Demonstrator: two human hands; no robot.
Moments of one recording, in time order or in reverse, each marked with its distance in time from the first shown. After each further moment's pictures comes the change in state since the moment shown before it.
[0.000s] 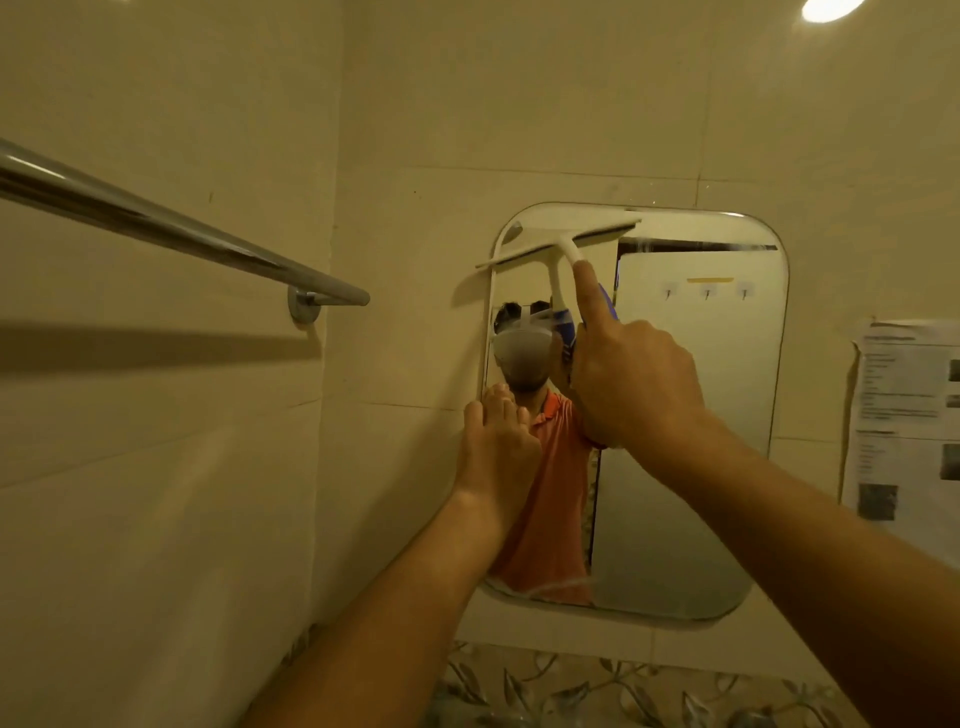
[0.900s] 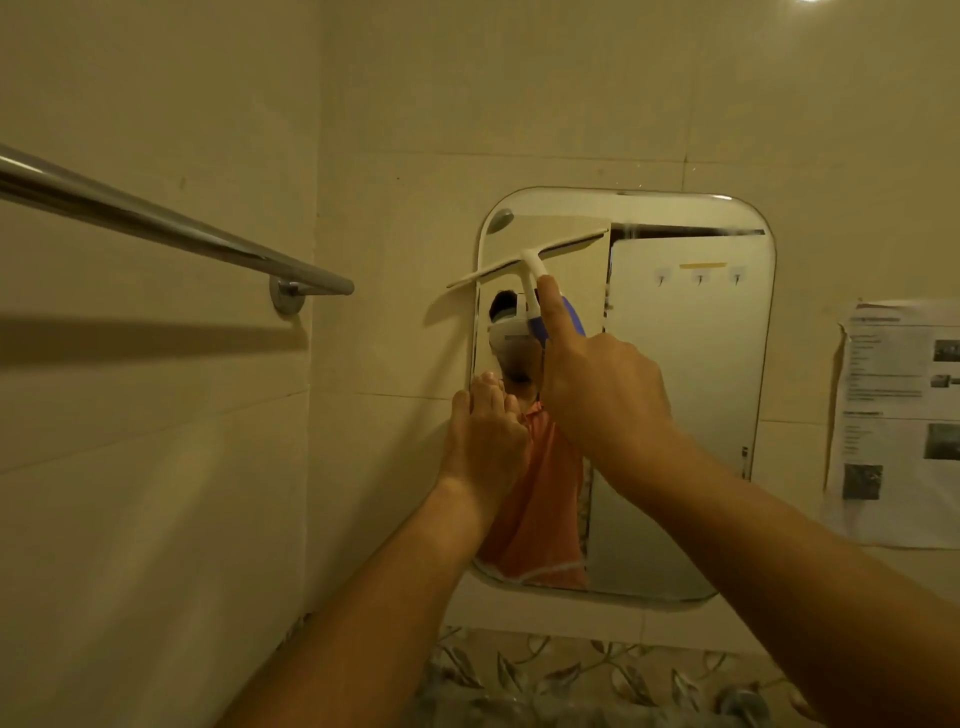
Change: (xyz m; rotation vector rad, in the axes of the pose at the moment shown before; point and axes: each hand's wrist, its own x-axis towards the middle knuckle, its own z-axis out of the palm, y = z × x) left_hand -0.005 -0.005 -0.007 -0.026 0.061 0.001; right_hand -0.020 -0.012 0.009 -0.018 -0.081 -0.008
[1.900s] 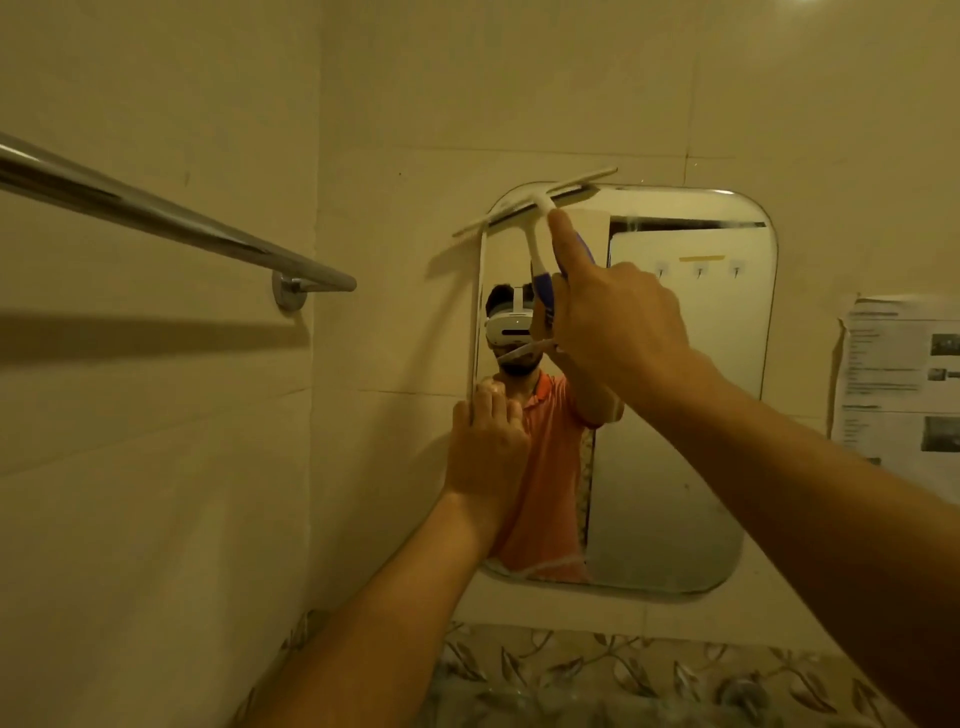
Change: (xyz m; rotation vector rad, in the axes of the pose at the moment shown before) left_hand -0.009 0.010 0.017 -0.096 0.079 -0.055; right_hand 0.036 0.004 -0.033 0.074 0.118 -0.026
